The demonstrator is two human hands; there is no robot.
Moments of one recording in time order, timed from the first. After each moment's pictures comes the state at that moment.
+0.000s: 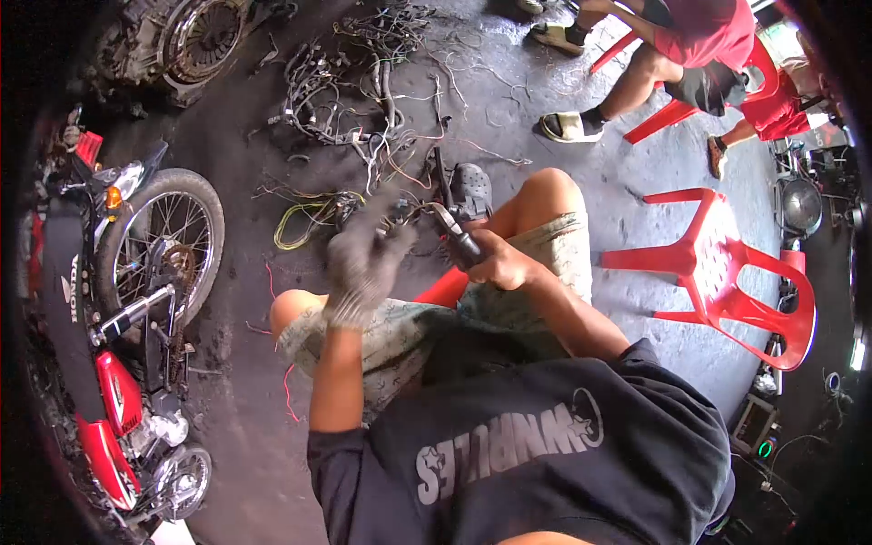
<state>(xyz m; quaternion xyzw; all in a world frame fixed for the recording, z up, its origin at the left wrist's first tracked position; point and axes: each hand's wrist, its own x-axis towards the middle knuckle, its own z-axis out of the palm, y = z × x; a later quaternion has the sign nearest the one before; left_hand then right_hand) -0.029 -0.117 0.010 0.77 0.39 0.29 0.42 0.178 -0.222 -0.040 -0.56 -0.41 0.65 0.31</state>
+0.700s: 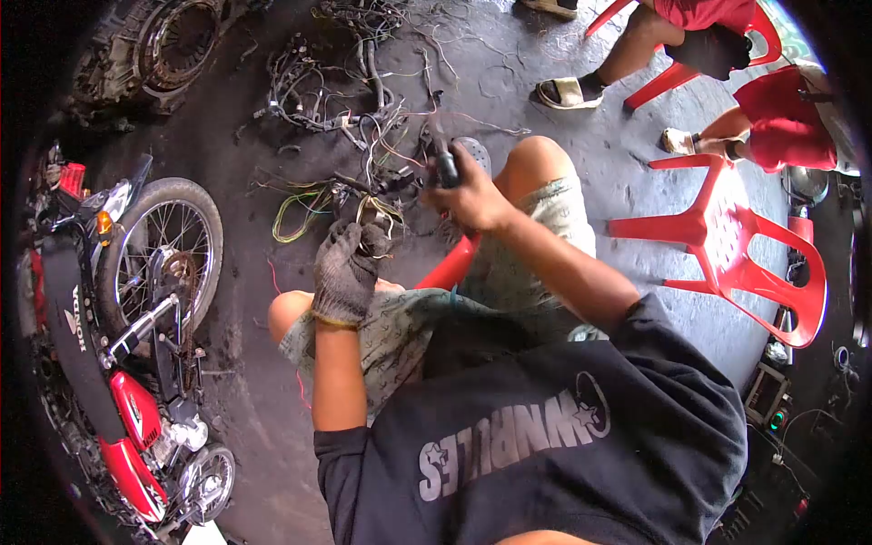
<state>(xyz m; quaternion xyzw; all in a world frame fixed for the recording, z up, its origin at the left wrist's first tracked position) -0.057 -0.108 -0.064 0.30 0.40 0.35 0.80 0.167 -0.158 -0.057 -0.59 -0.36 0.49 0.53</state>
